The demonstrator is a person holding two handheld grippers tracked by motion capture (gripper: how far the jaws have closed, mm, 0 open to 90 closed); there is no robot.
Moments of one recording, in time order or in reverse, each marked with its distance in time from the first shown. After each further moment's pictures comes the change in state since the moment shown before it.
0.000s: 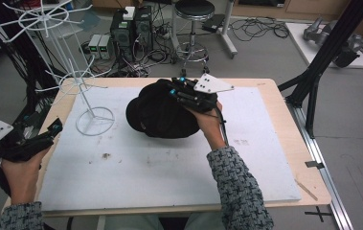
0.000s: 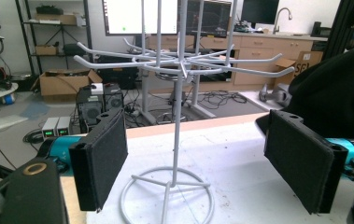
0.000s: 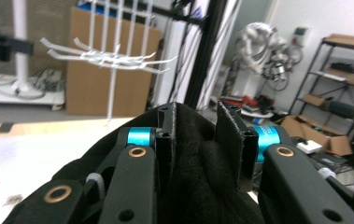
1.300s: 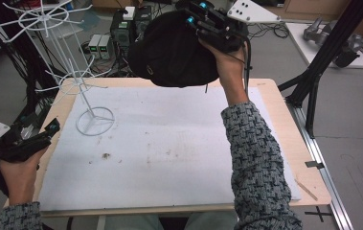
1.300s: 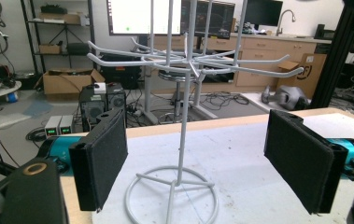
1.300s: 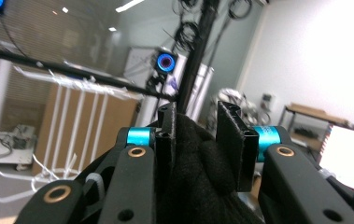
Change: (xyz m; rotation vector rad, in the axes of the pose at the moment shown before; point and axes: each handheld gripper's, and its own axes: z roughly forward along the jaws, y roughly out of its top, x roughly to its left) left arm 0.005 -0.001 -0.003 -0.009 0.013 -0.015; right arm -0.067 0.156 -0.019 -0.233 -0.026 -0.067
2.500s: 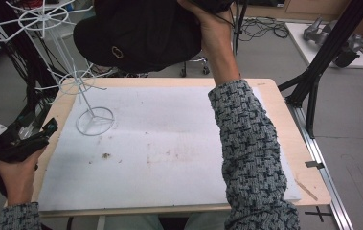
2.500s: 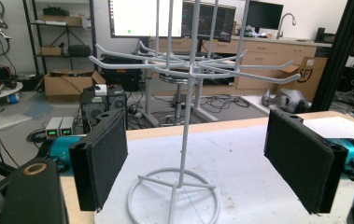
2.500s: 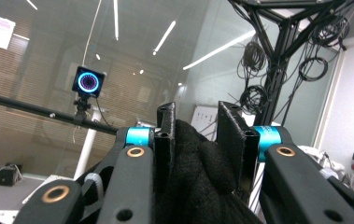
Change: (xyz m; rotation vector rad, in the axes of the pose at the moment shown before) left arm 0.002 0.001 -0.002 -0.005 0.001 -0.003; right arm 0.010 0.081 0.046 -0.227 0.281 0.090
